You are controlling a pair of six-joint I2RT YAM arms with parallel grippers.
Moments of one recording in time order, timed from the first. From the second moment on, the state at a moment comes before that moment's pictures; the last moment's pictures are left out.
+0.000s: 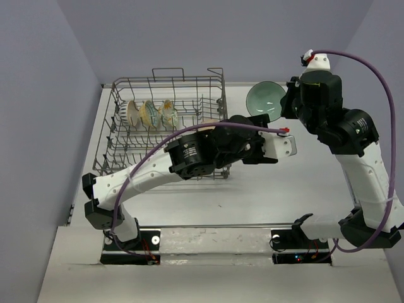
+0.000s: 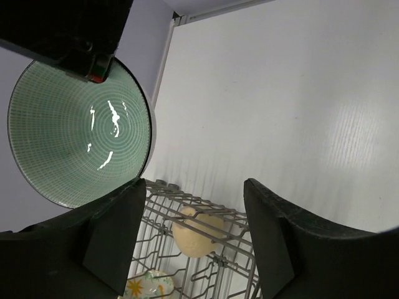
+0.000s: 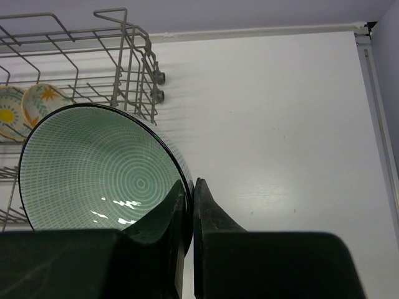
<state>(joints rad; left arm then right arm) -1.29 1.59 1.91 -0.66 -0.27 0.59 0.60 1.30 1.94 -1.06 0.53 0.33</state>
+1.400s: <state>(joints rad) -1.37 1.68 1.92 -0.57 -0.55 0.74 0.60 1.29 1.90 -1.07 0.49 0.32</state>
